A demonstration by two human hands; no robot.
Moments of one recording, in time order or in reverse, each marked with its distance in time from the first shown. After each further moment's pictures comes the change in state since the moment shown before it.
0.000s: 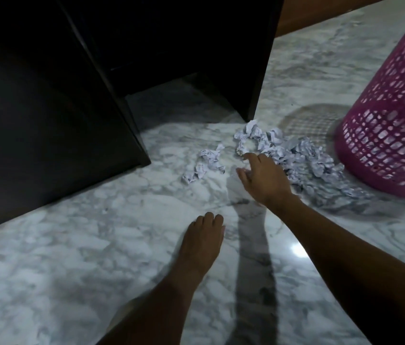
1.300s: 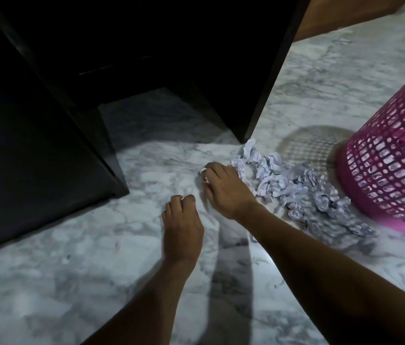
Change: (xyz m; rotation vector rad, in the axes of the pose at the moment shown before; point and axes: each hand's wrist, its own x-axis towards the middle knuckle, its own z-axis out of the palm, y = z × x) left_hand 0.101 -0.046 0.036 -0.068 0.267 -0.358; right_hand 0.086 -0.024 0.055 0.049 0.009 -0.385
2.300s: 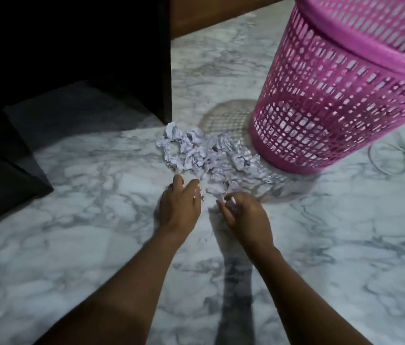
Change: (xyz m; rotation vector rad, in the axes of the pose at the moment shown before) left_hand -0.027 0.112 -0.002 -0.167 -0.305 0.319; right_hand -0.218 0.018 -0.049 0.101 0.395 0.652
